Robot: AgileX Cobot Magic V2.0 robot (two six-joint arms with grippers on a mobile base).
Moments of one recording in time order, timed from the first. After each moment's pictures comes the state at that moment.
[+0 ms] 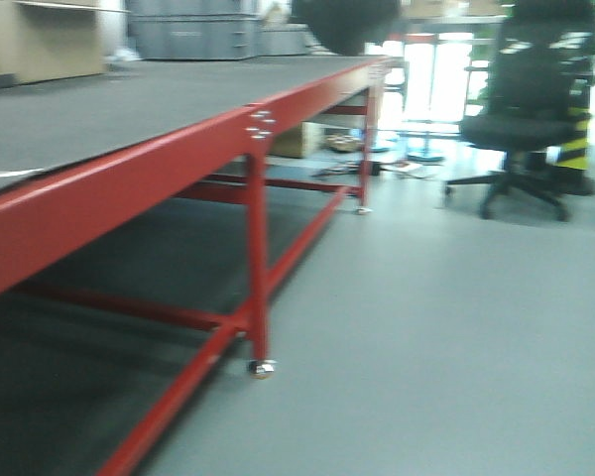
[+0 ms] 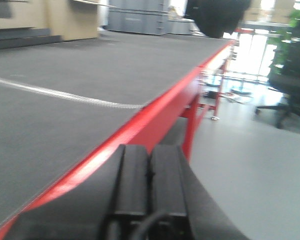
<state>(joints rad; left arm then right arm) -0.03 -0.01 0.03 0.00 0.01 -0.04 0.06 0.11 -0.42 0.10 0.31 0.03</state>
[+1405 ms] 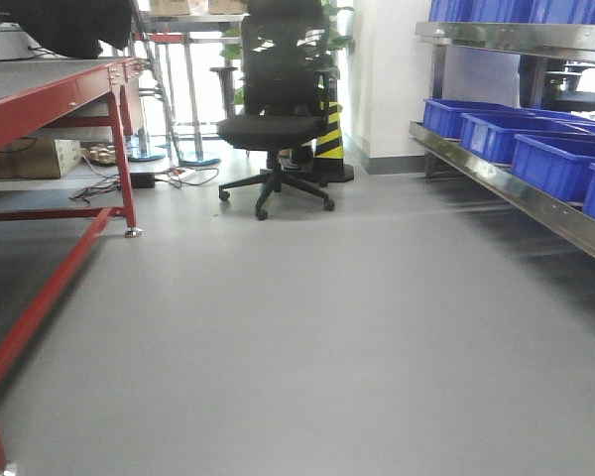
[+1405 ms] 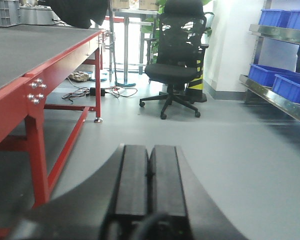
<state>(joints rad) -0.03 -0.01 0.03 0.00 0.01 -0.04 0.06 0.11 -0.42 0.10 0.31 0.03</state>
